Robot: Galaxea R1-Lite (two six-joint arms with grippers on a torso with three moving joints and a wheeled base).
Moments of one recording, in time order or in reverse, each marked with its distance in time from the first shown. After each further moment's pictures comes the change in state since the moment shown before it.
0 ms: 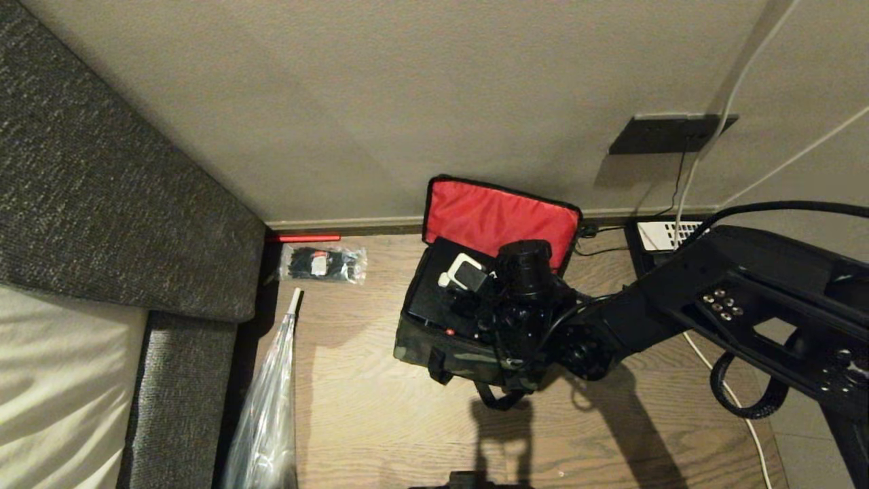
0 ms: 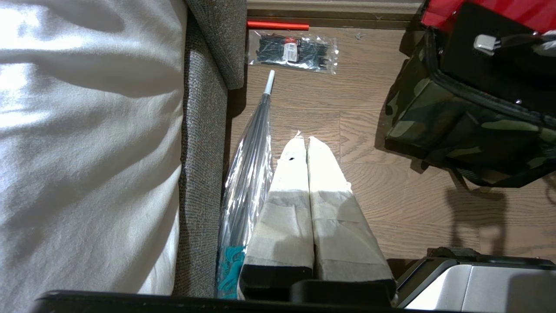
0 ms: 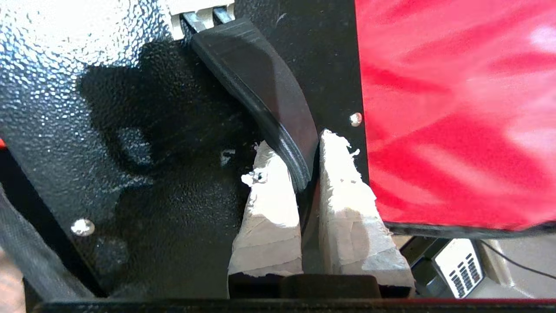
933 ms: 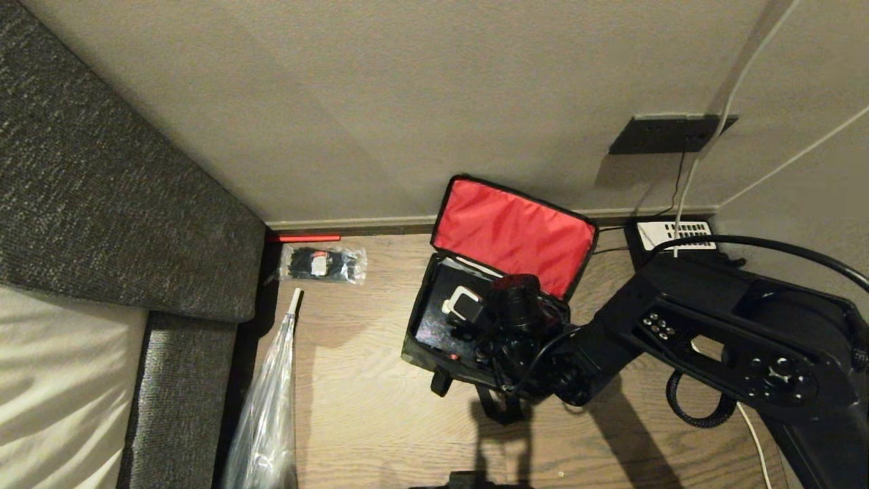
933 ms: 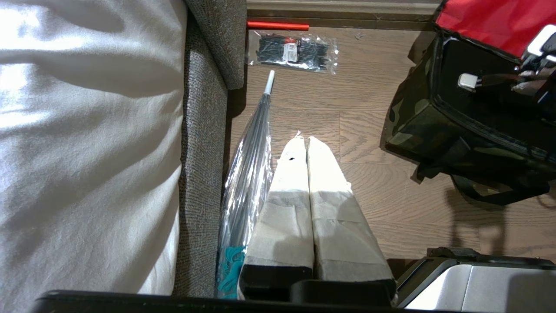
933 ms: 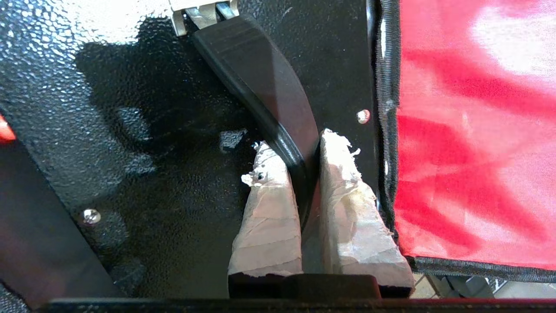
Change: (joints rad) left arm 0.000 0.000 0.000 0.000 0.000 0.000; right arm -0.007 0.136 0.030 -0.079 -0.010 0.007
